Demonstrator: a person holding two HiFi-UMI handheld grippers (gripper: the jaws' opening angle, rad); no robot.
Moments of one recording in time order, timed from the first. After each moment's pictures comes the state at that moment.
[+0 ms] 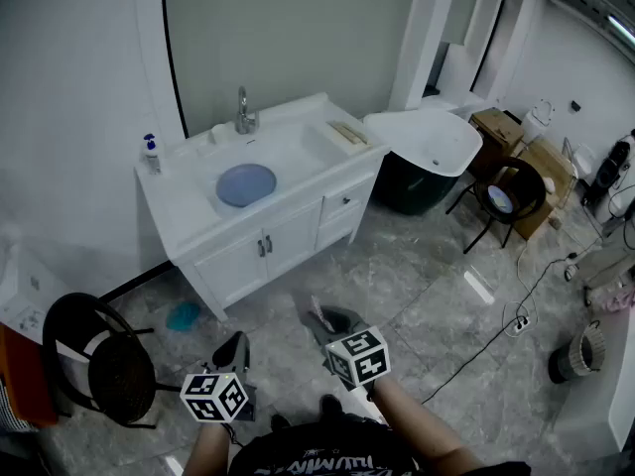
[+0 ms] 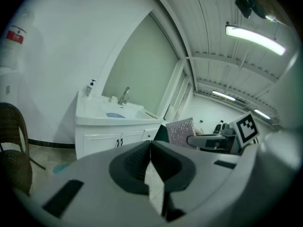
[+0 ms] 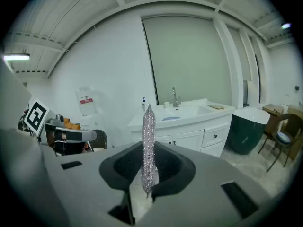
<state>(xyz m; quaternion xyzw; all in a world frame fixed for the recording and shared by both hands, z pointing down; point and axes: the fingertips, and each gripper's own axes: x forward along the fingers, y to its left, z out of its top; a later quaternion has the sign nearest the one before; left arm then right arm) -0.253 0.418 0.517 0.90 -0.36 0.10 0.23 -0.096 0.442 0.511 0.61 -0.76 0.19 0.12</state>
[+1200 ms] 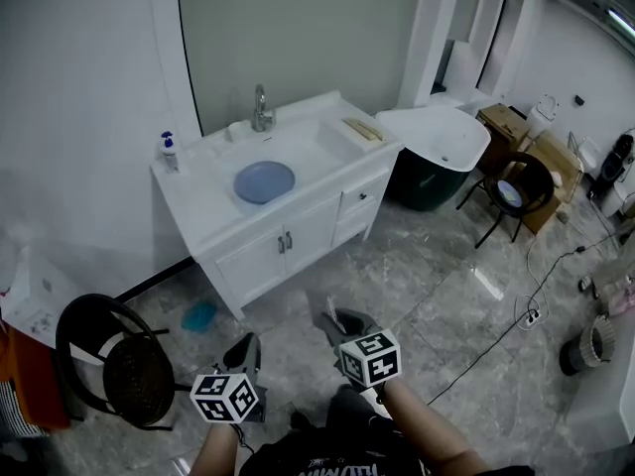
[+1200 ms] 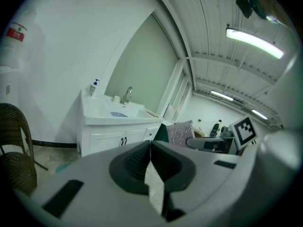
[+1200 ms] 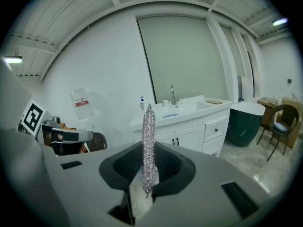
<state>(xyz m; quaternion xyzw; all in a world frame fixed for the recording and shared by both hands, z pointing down) -0.306 0.411 0.526 0.90 -0.35 0.10 0.24 -0.143 0.438 0.527 0.62 -0.74 0.22 0.10</state>
